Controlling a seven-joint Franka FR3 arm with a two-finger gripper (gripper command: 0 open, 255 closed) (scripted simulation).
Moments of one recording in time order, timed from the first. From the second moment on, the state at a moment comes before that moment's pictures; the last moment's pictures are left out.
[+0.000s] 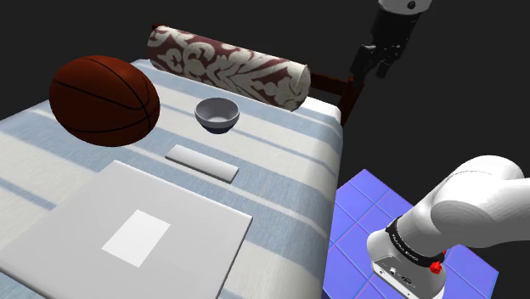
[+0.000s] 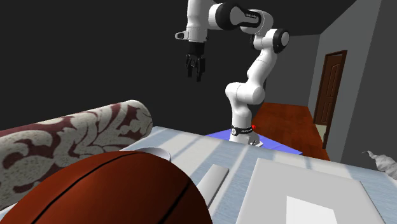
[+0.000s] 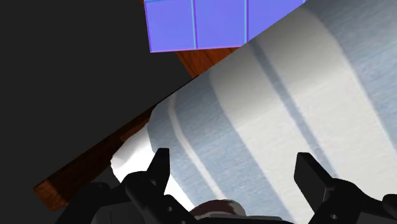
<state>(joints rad) -0.02 -0.75 0.07 -2.36 -0.10 1.61 0.10</state>
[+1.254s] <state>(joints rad) 0.10 -0.33 0.26 -2.29 0.00 1.95 0.22</state>
